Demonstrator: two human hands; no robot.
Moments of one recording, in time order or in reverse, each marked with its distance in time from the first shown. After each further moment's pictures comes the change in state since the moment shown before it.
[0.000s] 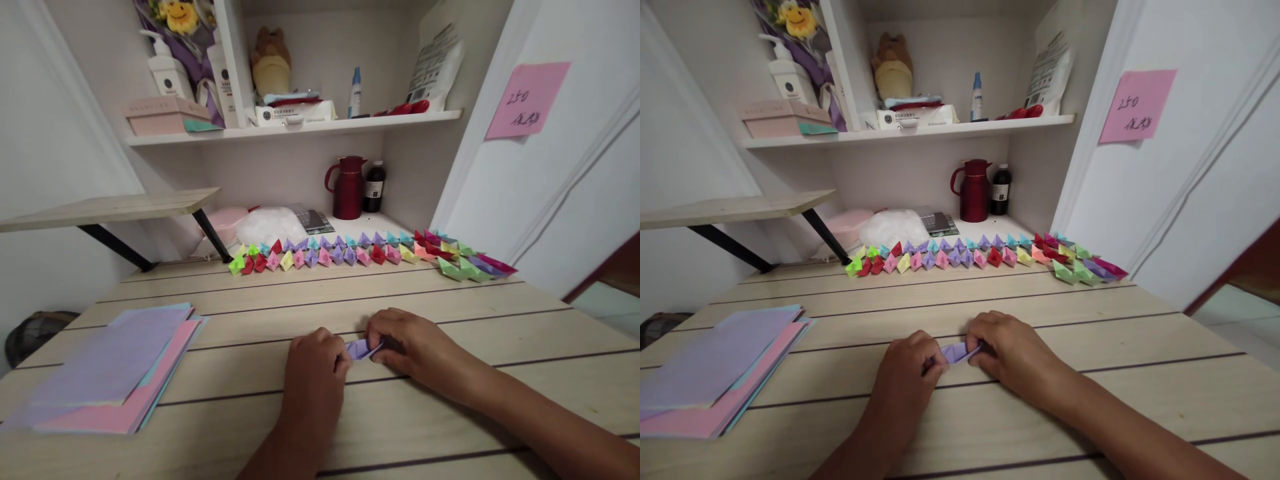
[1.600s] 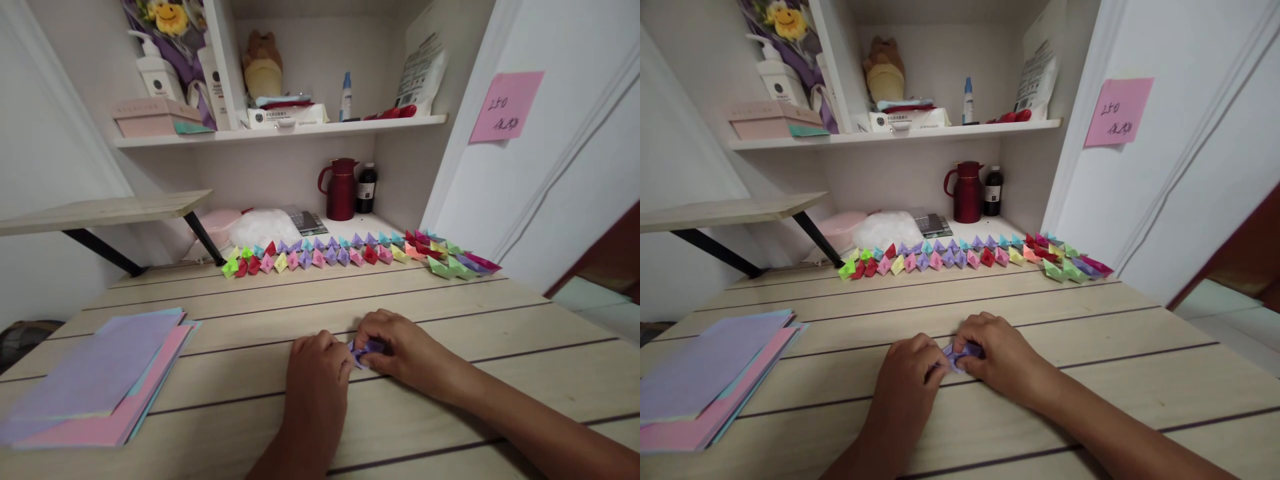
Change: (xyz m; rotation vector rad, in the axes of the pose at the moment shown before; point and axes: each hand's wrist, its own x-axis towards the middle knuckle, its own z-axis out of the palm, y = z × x) left_hand -0.003 0.005 0.009 0.087 0.018 0.111; right_hand 0.001 -0.009 0.005 0.087 0.025 0.024
